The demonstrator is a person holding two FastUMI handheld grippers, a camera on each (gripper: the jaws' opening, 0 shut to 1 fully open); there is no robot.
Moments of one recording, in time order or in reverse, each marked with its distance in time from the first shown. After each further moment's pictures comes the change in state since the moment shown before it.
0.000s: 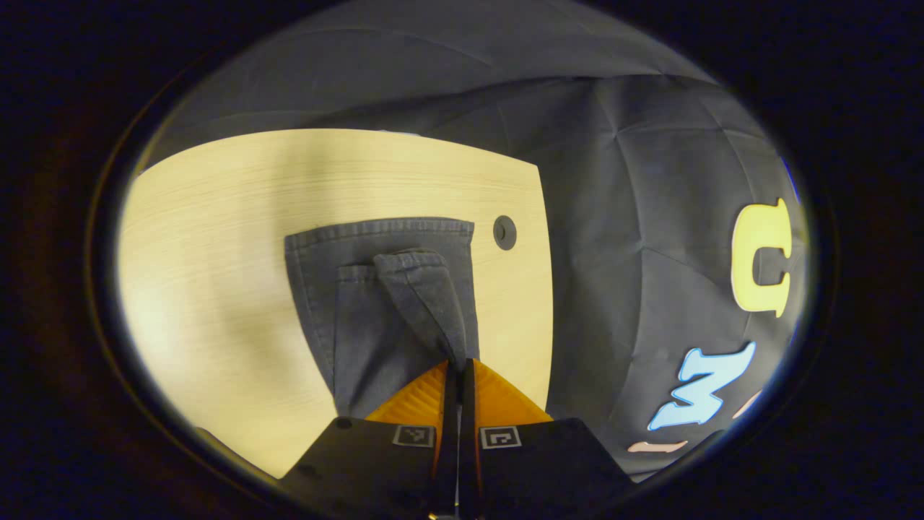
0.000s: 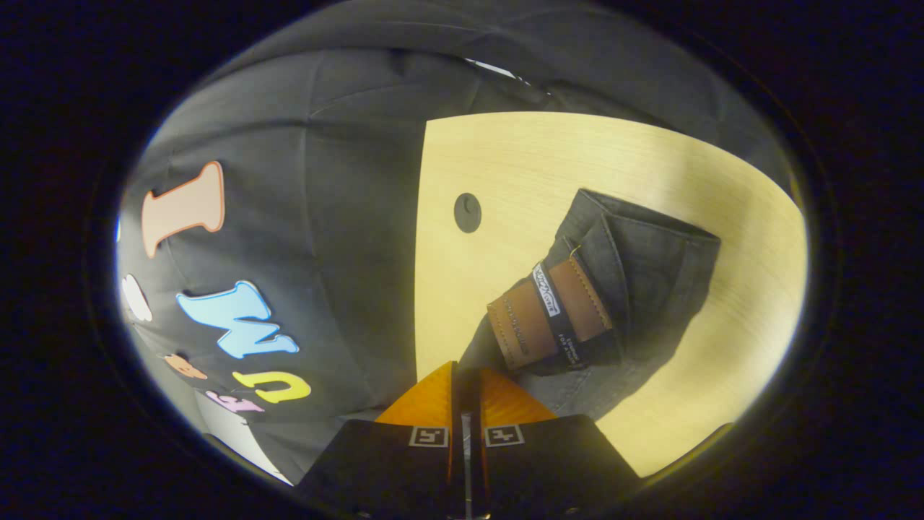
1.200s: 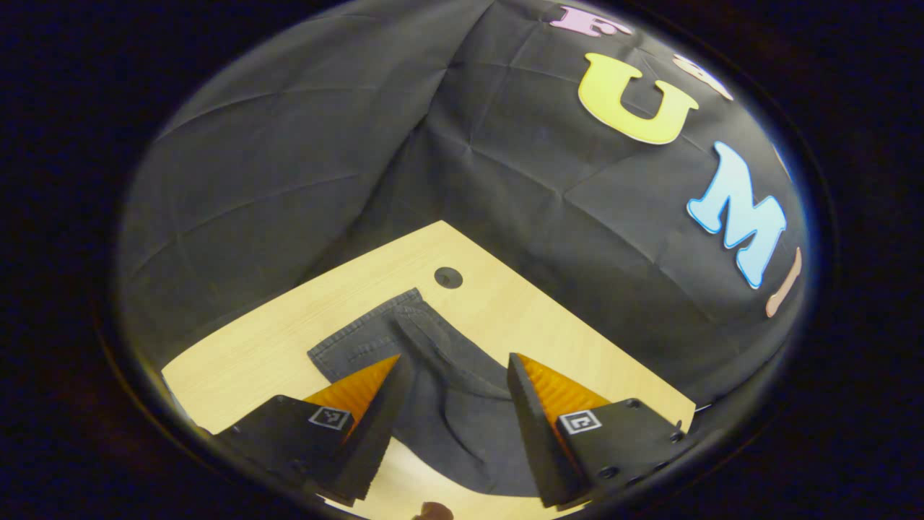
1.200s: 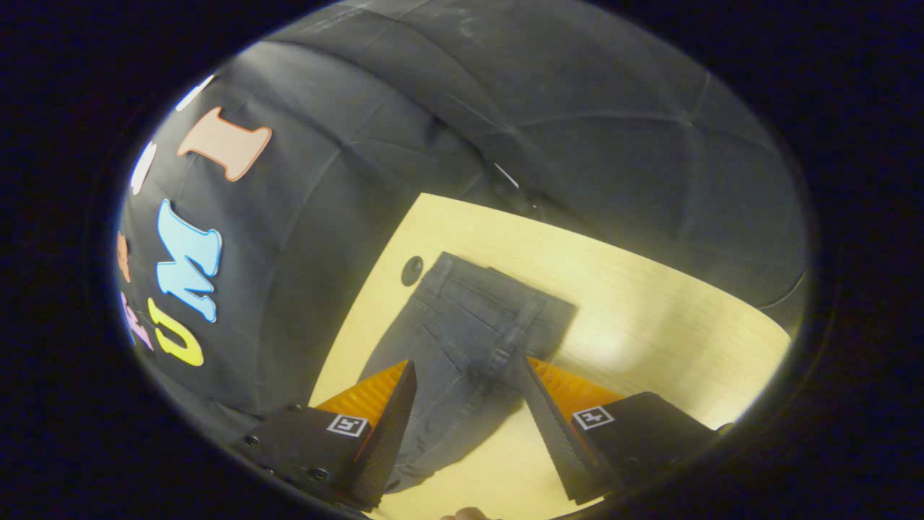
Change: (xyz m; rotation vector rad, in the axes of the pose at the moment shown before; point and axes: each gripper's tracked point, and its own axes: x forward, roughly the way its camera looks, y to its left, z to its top) left arm -0.093 -0.040 -0.082 0.778 -0.383 0.036; right arm -0.073 -0.092 0.004 -0.362 -0.447 -0.228
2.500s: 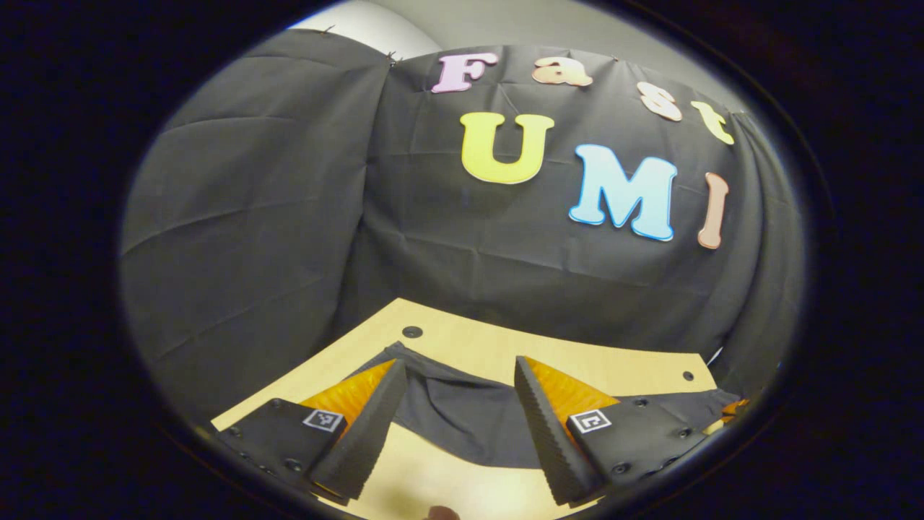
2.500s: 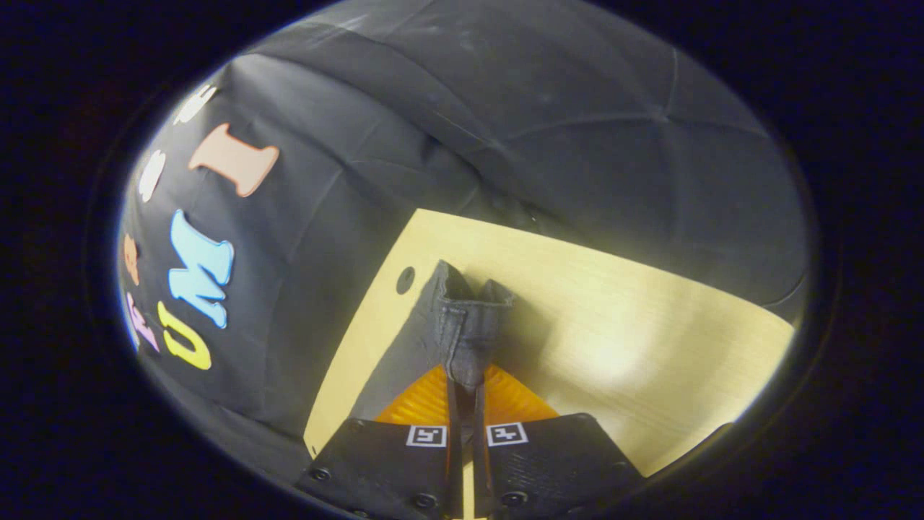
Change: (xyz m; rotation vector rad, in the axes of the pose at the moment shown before) left arm -0.171 -0.073 -0.023 0.344 -0.293 -0.141; right arm -0.053 -0.023 -0.002 -0.012 -0.111 0.099
